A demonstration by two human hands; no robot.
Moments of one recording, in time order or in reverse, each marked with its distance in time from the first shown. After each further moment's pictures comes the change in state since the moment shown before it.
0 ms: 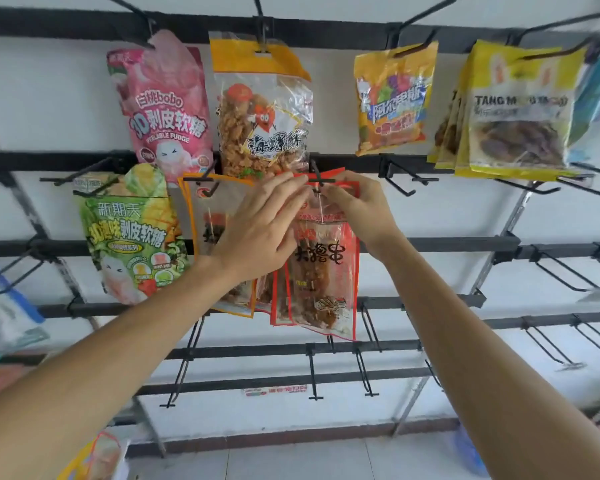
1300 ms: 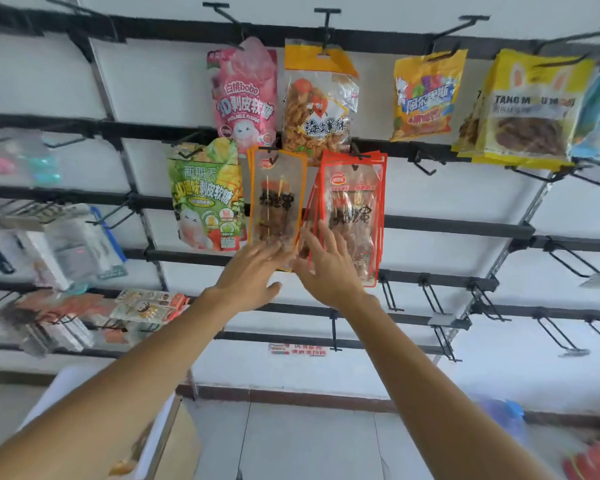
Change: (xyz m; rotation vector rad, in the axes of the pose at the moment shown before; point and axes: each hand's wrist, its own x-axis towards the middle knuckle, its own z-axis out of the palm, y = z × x) left_hand -0.142 0.038 -0.053 -0.050 -0.623 -0.288; right_hand -0.135 0.035 0.085 -0.871 -0.312 -0.055
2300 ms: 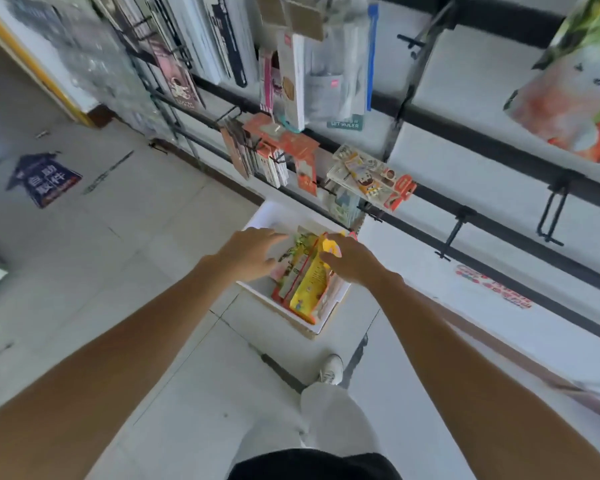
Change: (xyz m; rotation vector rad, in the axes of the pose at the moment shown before) left_hand -0.353 -0.279 0.119 -0.304 -0.608 -0.723; right_hand 0.030 -0.256 0.394 0.208 -0.955 -0.013
